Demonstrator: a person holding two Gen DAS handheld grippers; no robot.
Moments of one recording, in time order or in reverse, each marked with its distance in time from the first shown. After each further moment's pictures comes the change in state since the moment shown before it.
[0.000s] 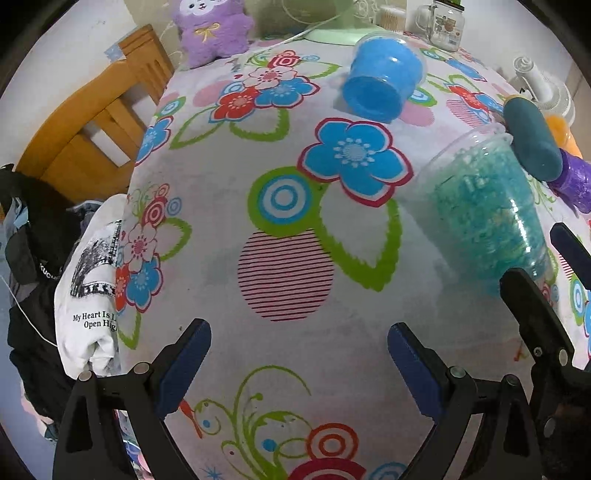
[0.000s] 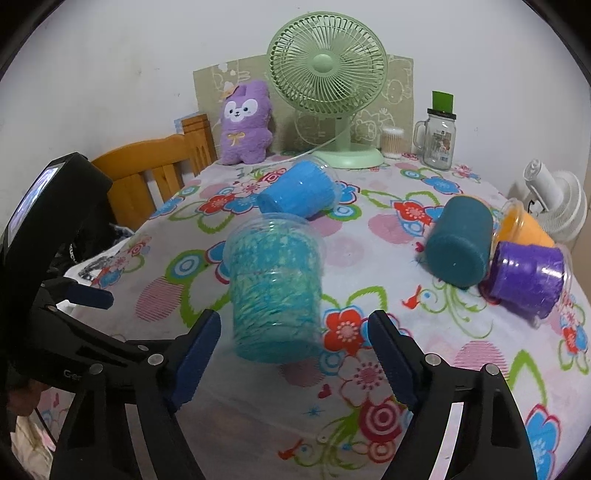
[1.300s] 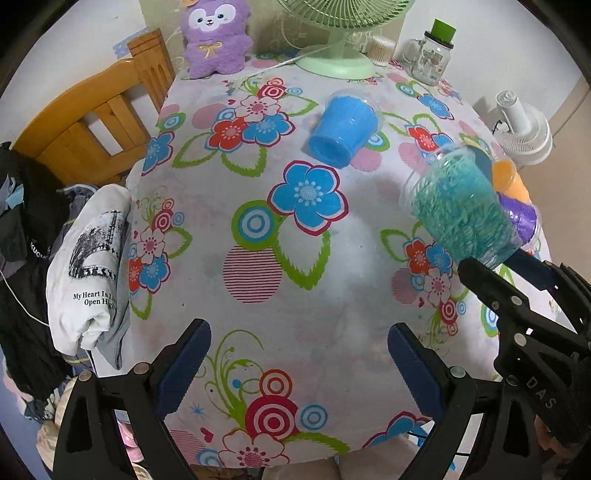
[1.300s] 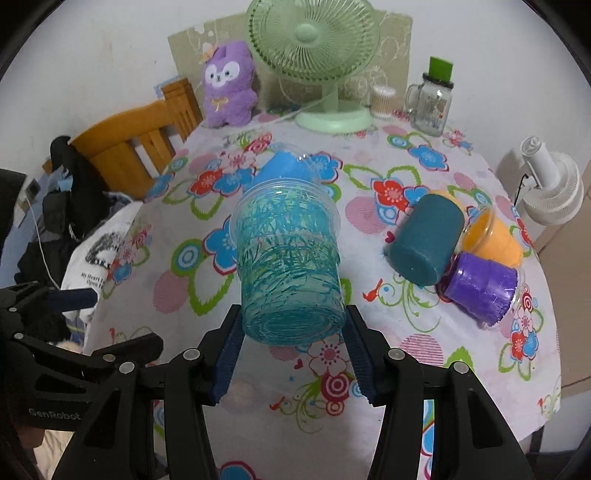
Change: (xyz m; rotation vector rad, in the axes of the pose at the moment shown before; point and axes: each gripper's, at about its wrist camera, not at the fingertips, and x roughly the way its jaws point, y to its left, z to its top) left arm -0.081 -0.006 0.015 -0.089 0.036 -0.141; right arm -0.029 -0.015 0.078 0.024 0.347 -0.020
